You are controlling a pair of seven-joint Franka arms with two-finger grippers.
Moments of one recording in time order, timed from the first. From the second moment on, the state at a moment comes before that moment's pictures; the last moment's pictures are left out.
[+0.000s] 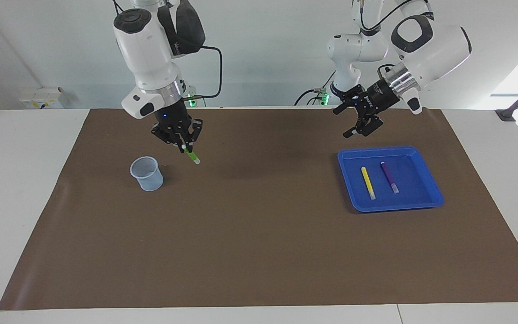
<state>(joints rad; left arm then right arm) -0.13 -0.24 -0.03 -2.10 -0.51 1.93 -1.40 0.11 -0.05 0.00 -1.91 -0.03 1.91 0.13</state>
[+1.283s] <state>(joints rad) 0.08 -0.05 -0.03 -2.13 -0.24 2.00 -0.37 -0.02 -0.17 0.02 -2.33 -0.05 2.34 -0.05</state>
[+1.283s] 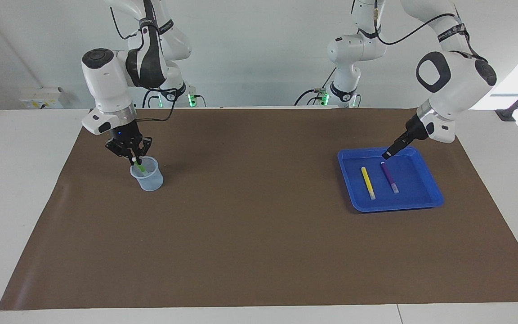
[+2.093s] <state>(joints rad) 0.08 0.10 -0.03 -2.21 -0.10 2.25 0.01 -0.06 -0.17 0.01 -2.40 -0.05 2.42 -0.05</state>
